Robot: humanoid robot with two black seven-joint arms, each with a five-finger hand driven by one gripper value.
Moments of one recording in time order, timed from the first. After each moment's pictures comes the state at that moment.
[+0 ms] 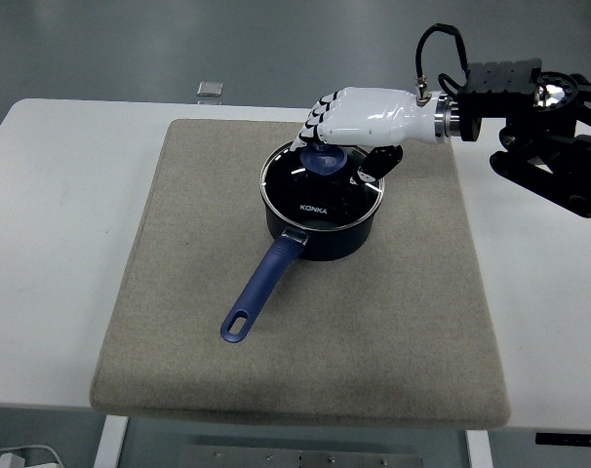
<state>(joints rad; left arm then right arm) -0.01 0.00 -0.03 -0.09 0.12 -0.06 0.08 1.44 -0.29 -0.13 0.87 -1.61 -0.11 0.61</state>
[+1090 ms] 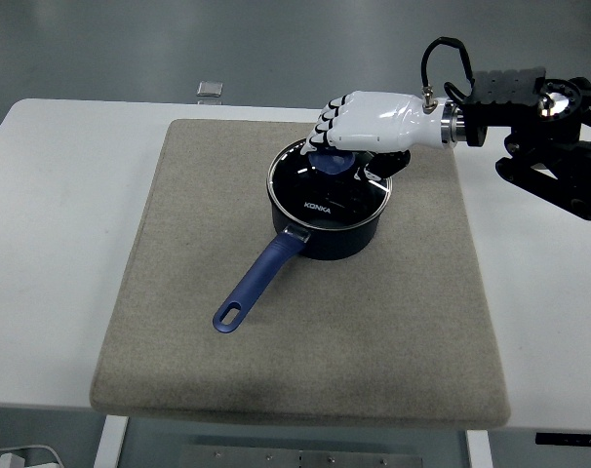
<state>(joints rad) -0.01 0.00 -0.03 -0.09 0.12 -0.06 0.08 1.45 -0.28 -0.21 0.84 -1.61 -0.19 0.61</state>
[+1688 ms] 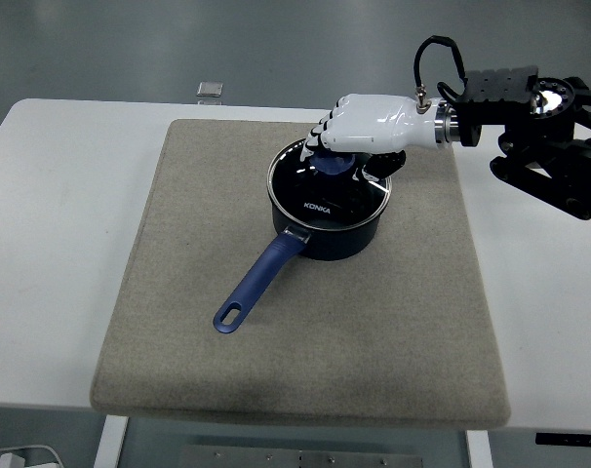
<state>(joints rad) -0.01 0.00 -0.03 -0.09 0.12 -0.06 0.08 1.46 -0.27 -0.20 0.84 -1.60 -0.14 0.61</state>
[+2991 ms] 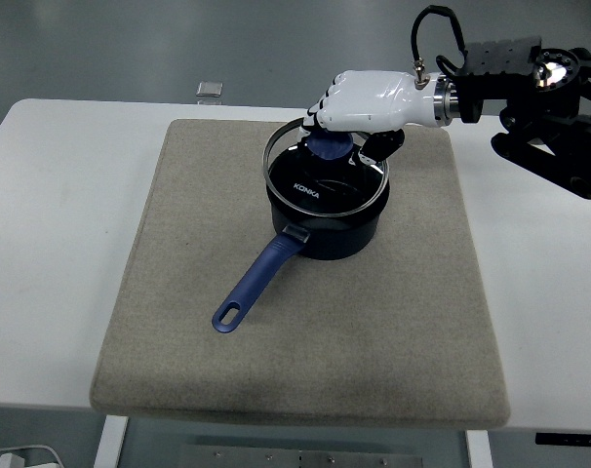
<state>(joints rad) -0.01 0.00 -0.03 -0.09 0.12 -0.06 0.08 1.52 -0.27 -0.21 0.82 -1.59 -0.12 0.61</state>
